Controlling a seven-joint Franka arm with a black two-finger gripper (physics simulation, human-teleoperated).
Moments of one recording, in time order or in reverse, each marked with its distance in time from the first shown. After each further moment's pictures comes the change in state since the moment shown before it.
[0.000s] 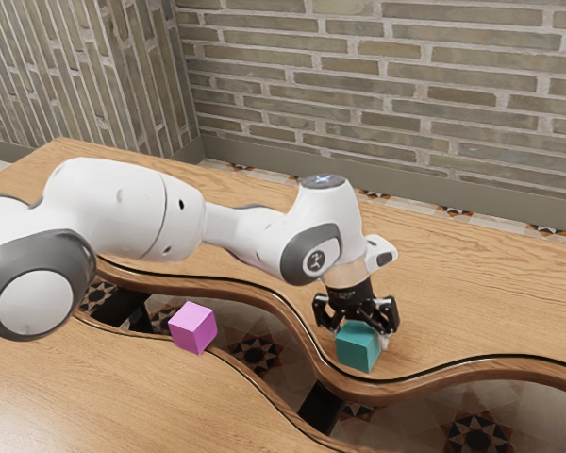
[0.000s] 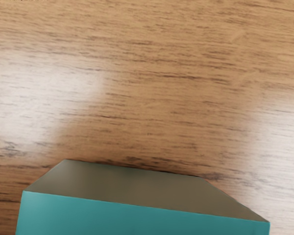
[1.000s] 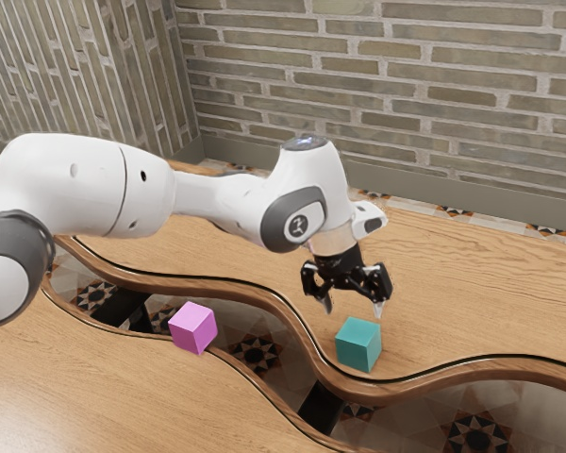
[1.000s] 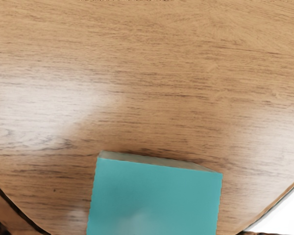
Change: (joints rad) arm 0.045 -0.130 -0.019 -0.047 0.012 -0.053 0.020
